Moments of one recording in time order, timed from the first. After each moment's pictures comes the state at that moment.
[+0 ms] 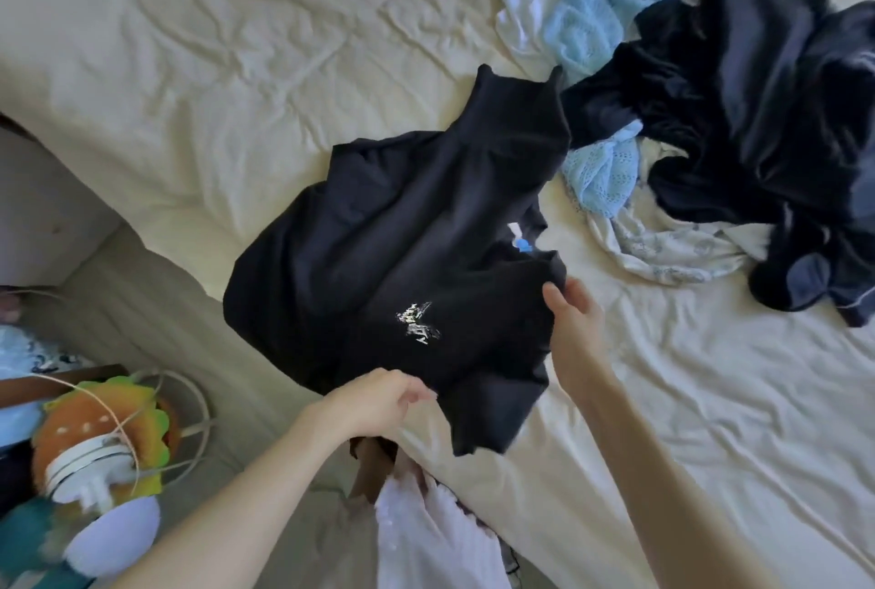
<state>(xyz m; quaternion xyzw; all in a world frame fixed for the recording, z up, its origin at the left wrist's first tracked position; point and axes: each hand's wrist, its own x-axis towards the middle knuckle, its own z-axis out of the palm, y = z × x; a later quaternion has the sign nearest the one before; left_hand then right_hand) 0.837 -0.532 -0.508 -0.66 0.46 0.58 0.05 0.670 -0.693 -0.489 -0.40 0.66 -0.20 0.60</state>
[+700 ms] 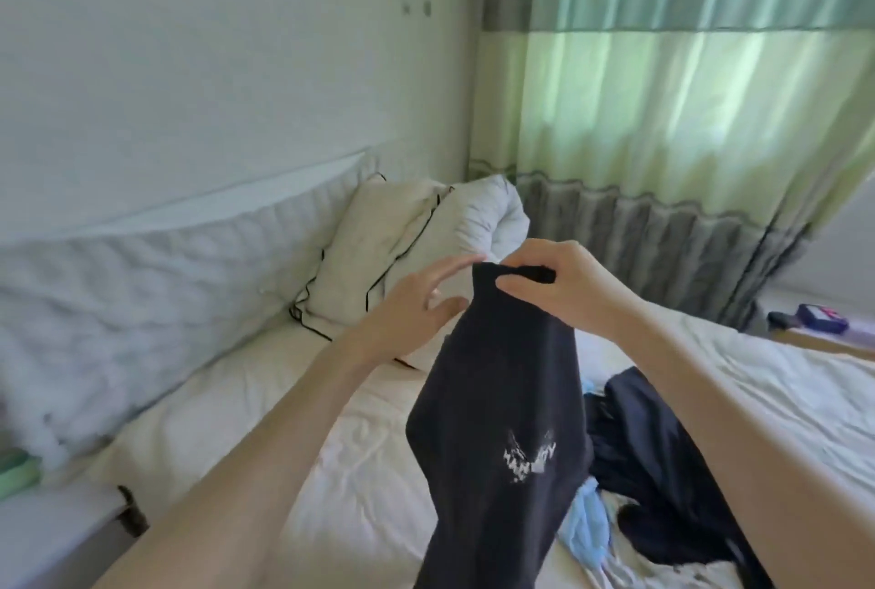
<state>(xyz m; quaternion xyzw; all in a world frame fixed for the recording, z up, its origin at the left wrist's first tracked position) 0.944 -0.682 -0.034 -0.57 0.68 0.18 -0.42 0.768 -0.769 0.002 -0.88 0.25 -0.28 0.29</state>
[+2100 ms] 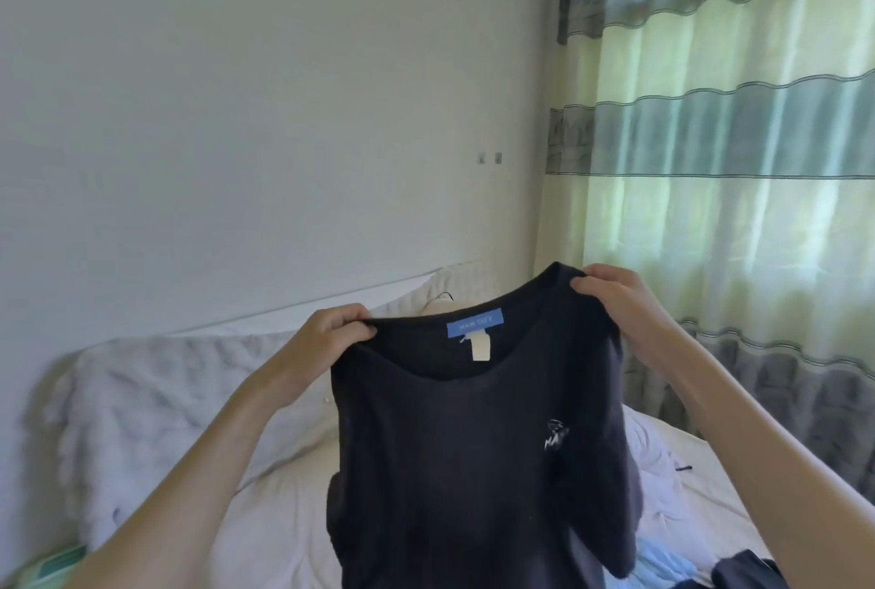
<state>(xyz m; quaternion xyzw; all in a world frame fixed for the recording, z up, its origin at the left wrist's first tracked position) 1.070 -0.589 0.052 -0.67 0.49 0.16 -0.54 0.837 -0.818 0.083 -0.75 0.29 -0.41 0.44</state>
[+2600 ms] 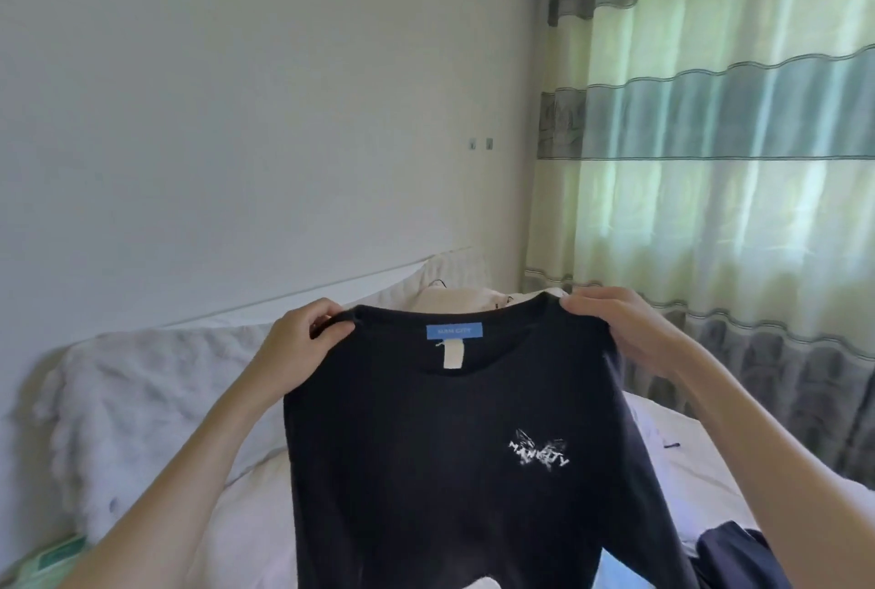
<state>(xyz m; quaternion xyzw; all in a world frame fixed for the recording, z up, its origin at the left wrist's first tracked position) 1.080 -0.595 0.032 -0.74 0.47 -0.03 -0.47 0.812 -0.832 0.058 -0.76 0.26 -0.30 0.52</state>
